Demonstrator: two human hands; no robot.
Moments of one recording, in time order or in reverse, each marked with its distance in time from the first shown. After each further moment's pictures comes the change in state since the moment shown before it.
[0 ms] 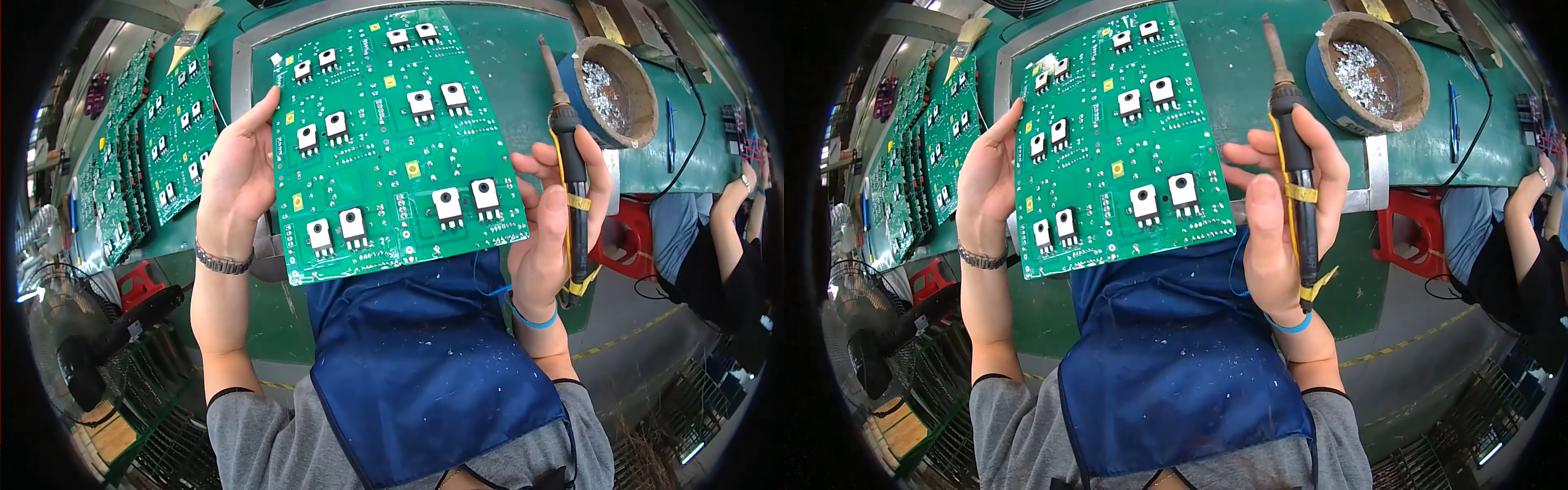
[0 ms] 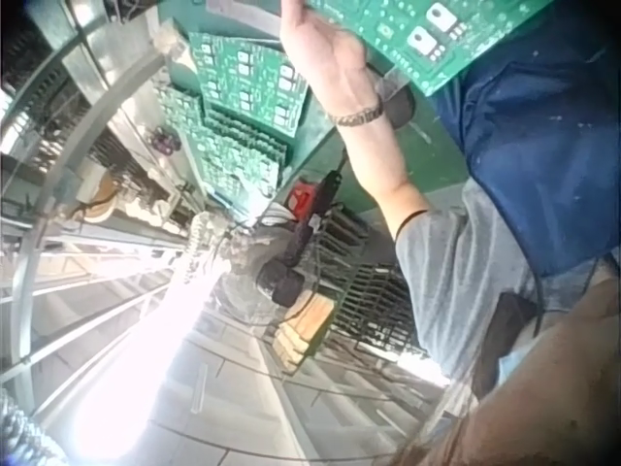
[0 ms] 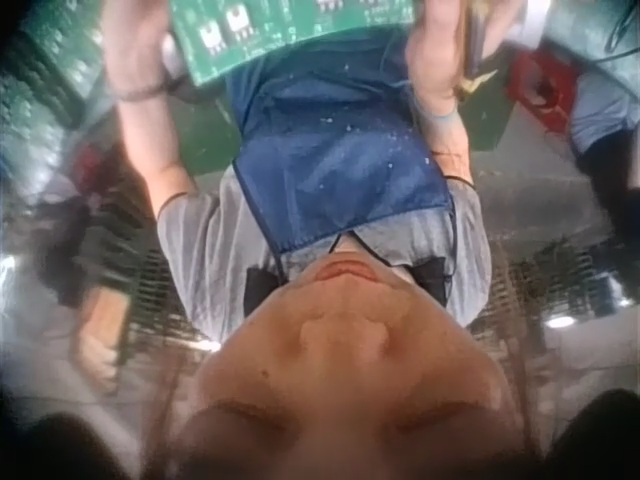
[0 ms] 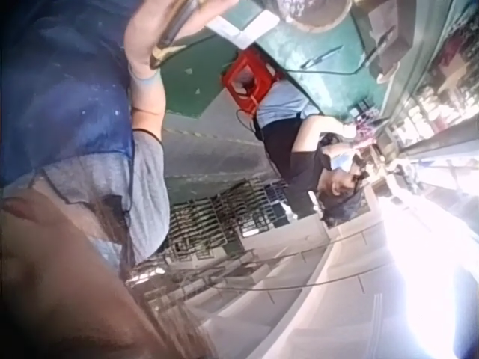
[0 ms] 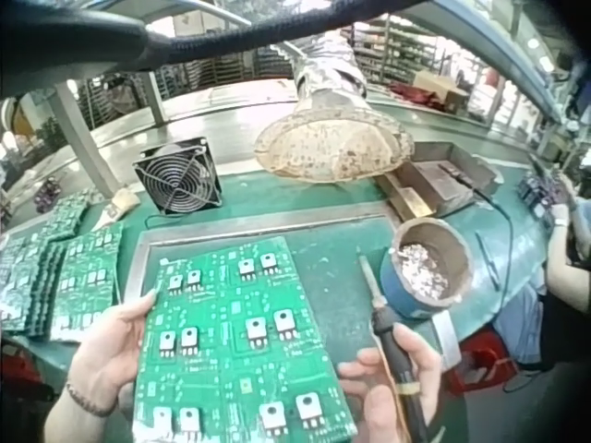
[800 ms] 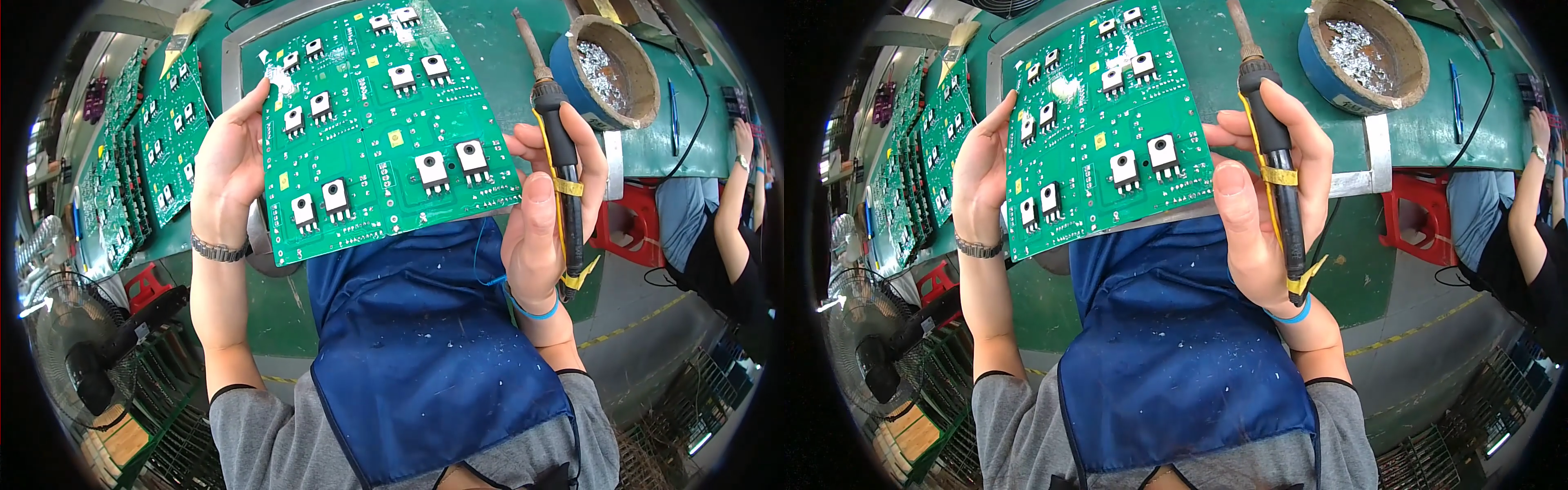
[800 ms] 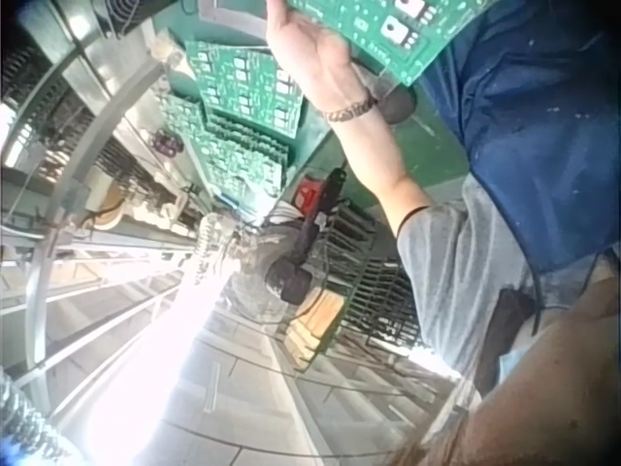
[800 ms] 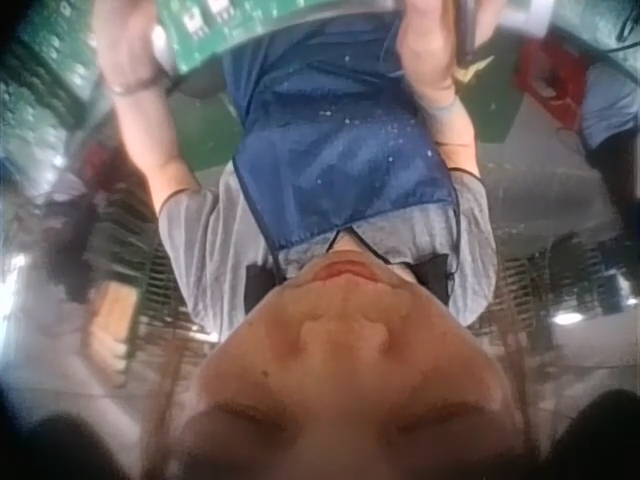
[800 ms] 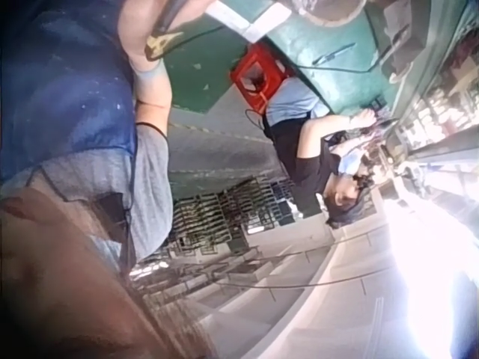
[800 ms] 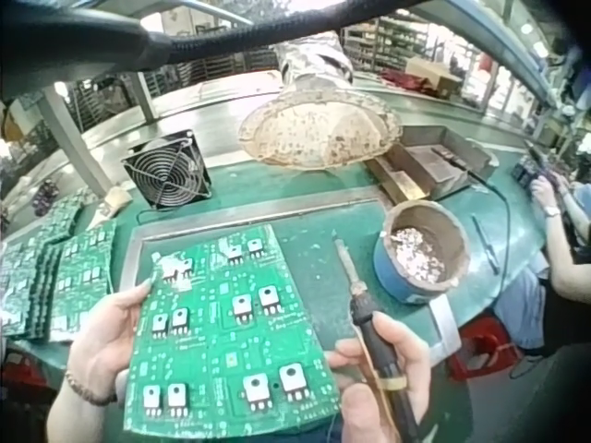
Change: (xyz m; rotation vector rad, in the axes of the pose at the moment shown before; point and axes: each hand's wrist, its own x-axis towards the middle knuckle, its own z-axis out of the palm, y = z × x) left_hand 0.013 0.008 -0.010 -0.039 -0.256 -0.094; right_hand -0.003 0.003 0.000 -0.059 -0.092 -0.053
